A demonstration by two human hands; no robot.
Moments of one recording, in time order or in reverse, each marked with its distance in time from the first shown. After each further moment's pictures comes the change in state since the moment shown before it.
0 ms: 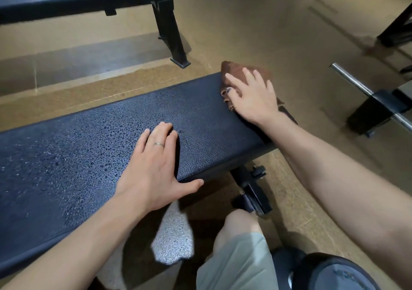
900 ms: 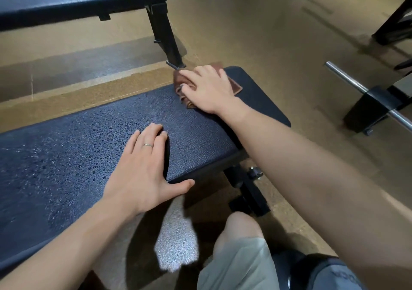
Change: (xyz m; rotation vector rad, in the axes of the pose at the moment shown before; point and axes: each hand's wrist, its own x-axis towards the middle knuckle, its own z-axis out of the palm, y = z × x) left_hand -0.001 0.000 0.006 -0.029 0.027 0.008; right_hand 0.040 -0.069 0.013 -0.002 0.026 -0.235
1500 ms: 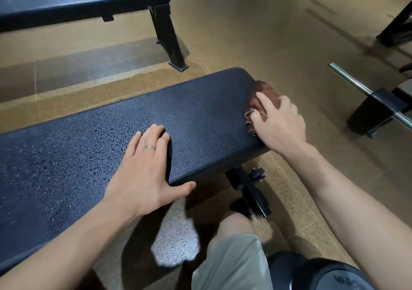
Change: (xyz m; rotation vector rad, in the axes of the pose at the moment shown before) left_hand 0.000 0.001 0.000 0.018 -0.024 0.015; right_hand -0.137 0.078 -0.022 0.055 0.080 0.501
